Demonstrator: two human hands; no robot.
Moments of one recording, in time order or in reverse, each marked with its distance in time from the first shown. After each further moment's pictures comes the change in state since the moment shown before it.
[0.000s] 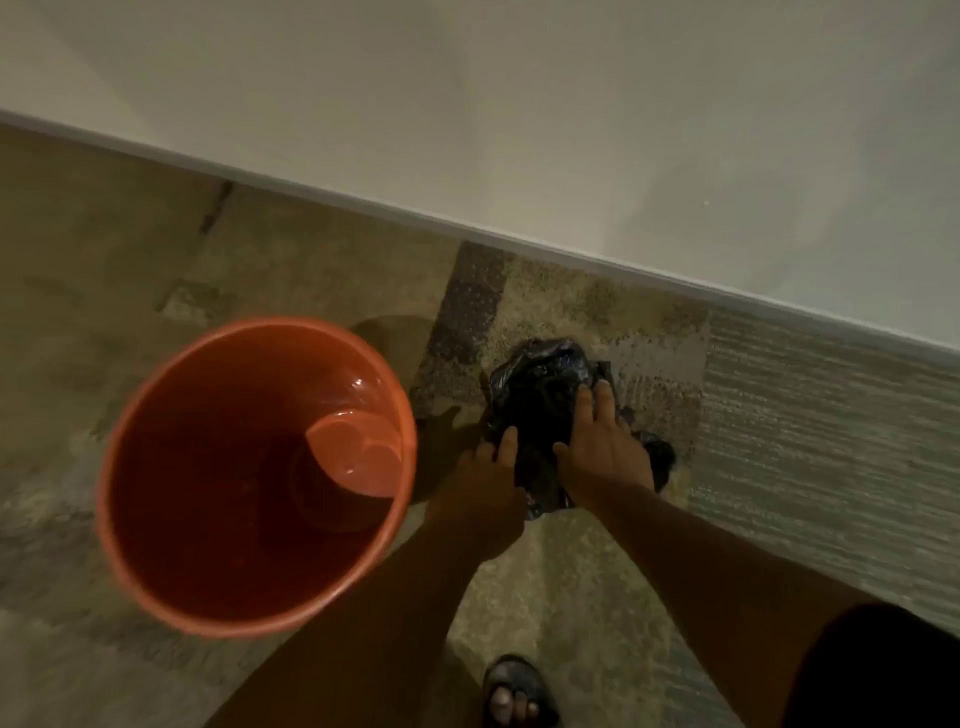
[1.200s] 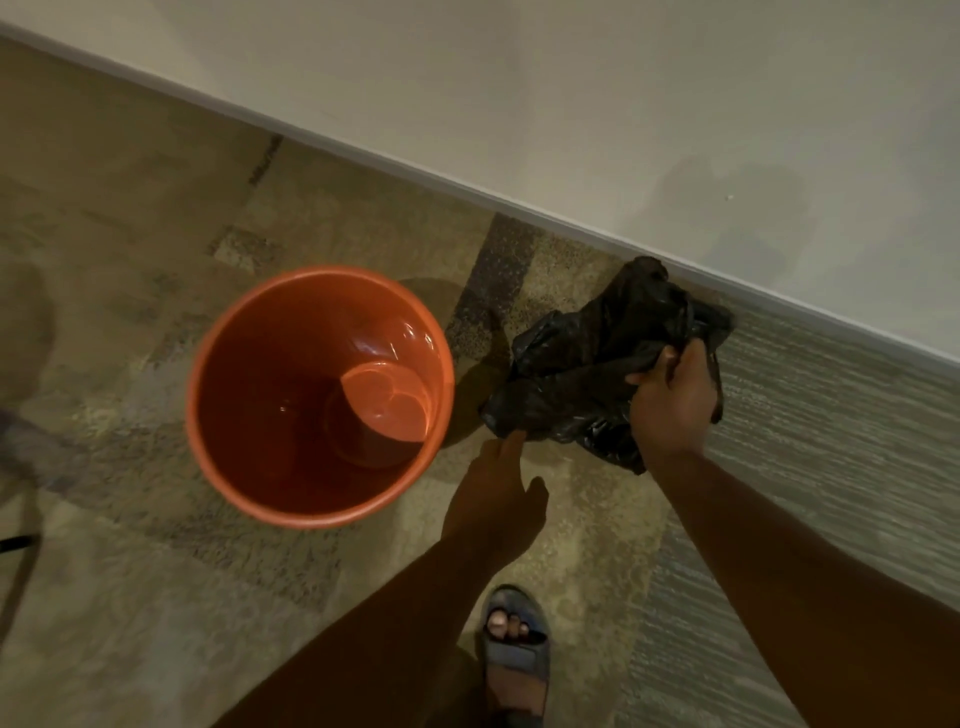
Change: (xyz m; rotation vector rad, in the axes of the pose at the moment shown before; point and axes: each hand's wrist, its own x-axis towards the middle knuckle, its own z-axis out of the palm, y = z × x) left_hand -0.092 0.030 -0.009 -0.467 0.140 -0.174; right_hand -0.045 0.001 -0.073 0.860 0.579 0.112
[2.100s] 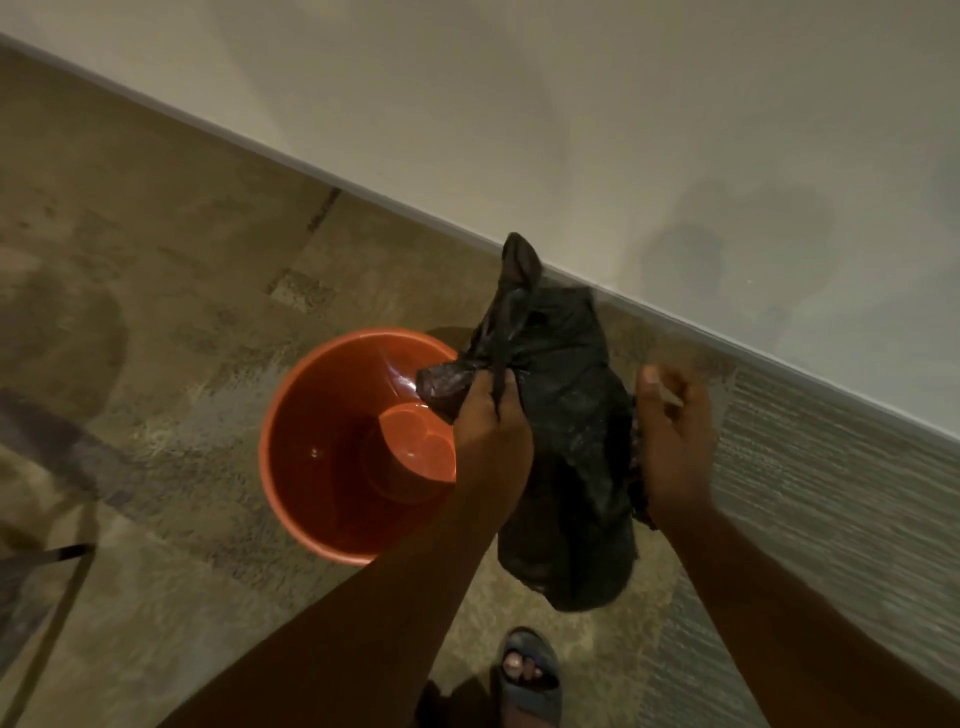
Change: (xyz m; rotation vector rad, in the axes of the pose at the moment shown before) left_hand 0.030 0.062 -0.119 -0.745 0.499 -0.035; right_hand -0.017 -0.112 -0.009 0.259 -0.194 0.163
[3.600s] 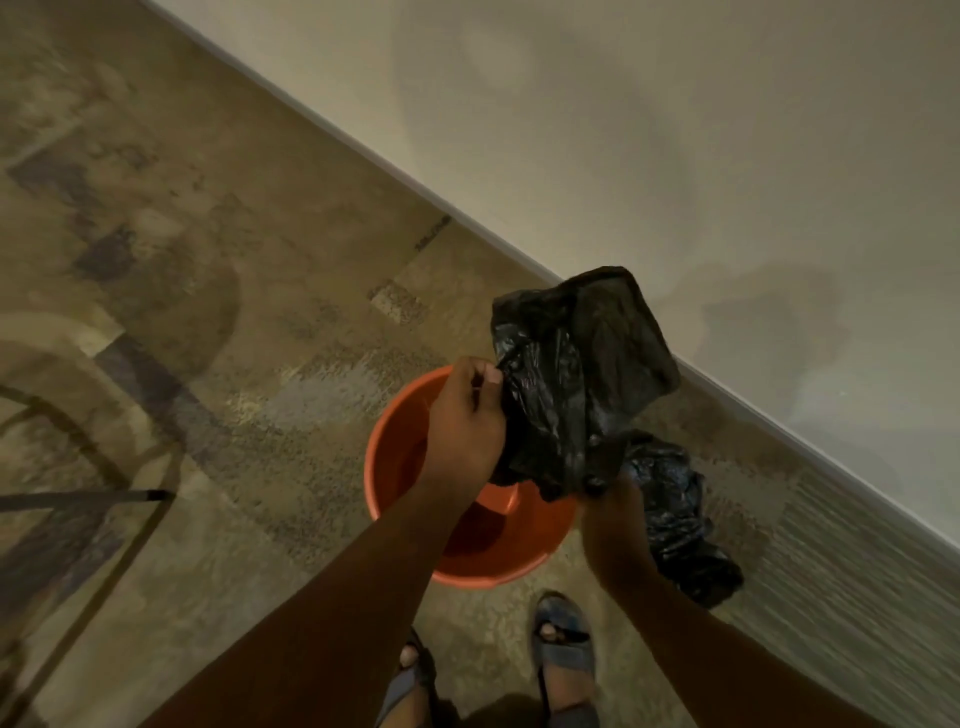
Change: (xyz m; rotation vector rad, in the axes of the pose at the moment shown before) left_hand 0.042 0.054 -0.148 -0.023 0.053 0.024; right_hand -0.077 -0.042 0.116 -0.013 -0.469 -0.098
